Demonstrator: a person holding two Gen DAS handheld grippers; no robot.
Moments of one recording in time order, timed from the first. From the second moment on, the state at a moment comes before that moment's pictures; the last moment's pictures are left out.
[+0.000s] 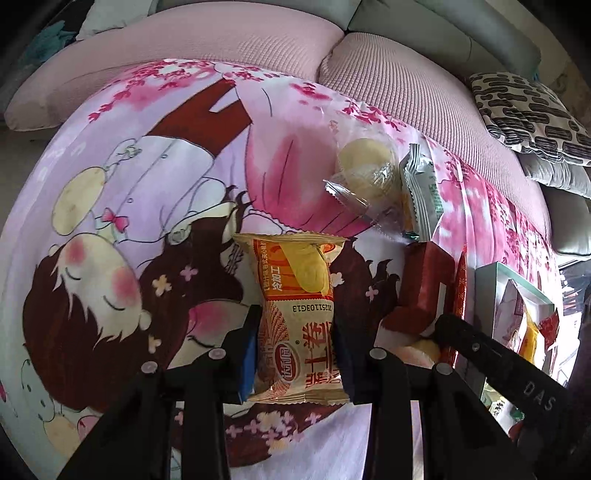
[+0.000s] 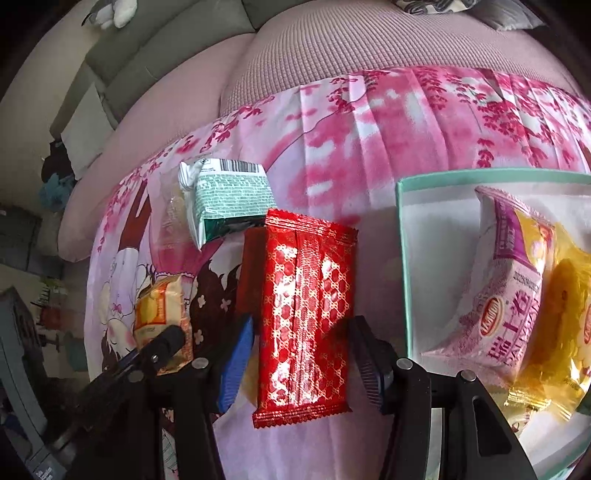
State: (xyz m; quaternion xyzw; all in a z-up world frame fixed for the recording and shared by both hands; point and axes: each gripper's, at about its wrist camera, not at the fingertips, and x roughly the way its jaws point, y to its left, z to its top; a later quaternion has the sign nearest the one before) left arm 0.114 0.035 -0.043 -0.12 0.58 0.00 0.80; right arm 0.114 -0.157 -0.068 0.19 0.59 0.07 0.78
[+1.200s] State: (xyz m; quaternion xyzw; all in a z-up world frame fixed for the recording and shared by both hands) left arm 0.109 0.030 -0.019 -0.10 0.56 0.00 0.82; right arm 0.102 -0.171 -0.062 0.19 0.56 0.03 0.80
